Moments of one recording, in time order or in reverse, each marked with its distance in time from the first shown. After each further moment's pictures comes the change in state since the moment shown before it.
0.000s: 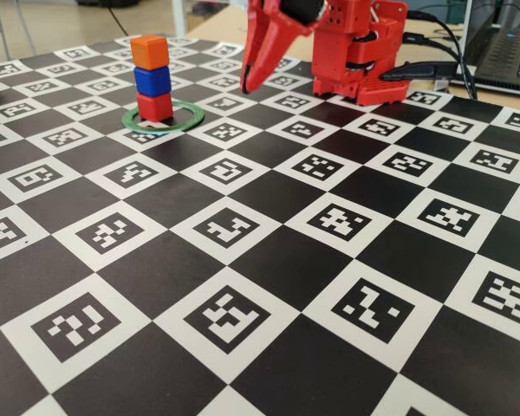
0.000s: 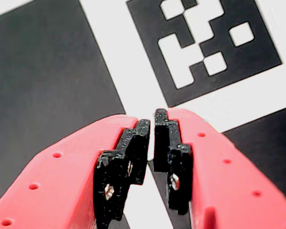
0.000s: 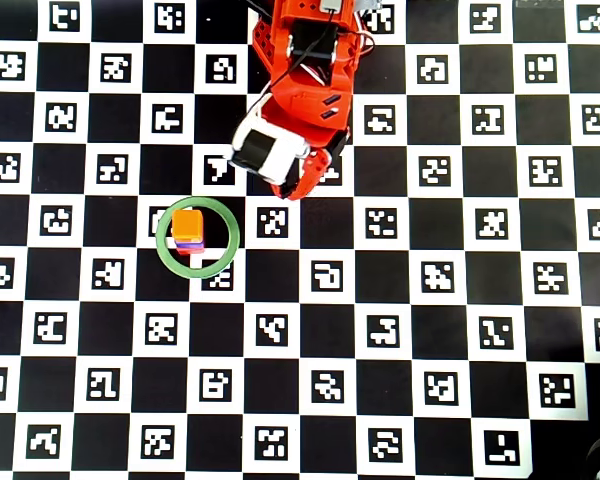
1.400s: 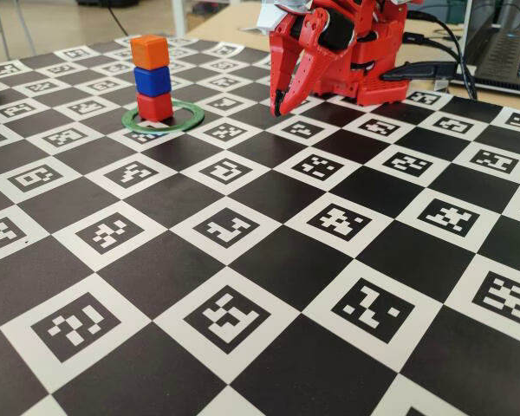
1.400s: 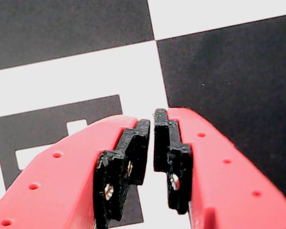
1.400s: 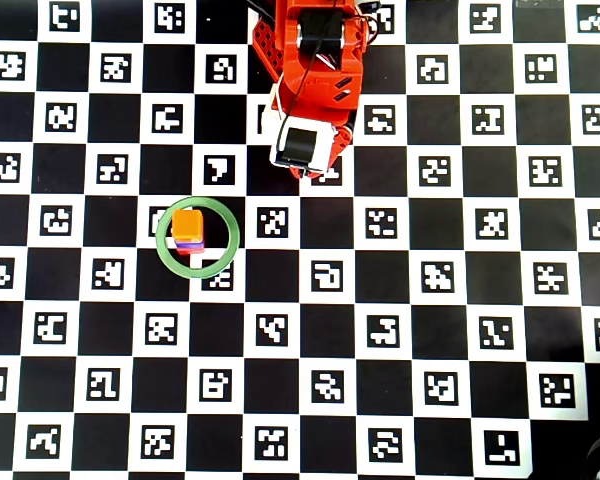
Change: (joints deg) arm -3.9 16.2 6.4 18.2 -8.0
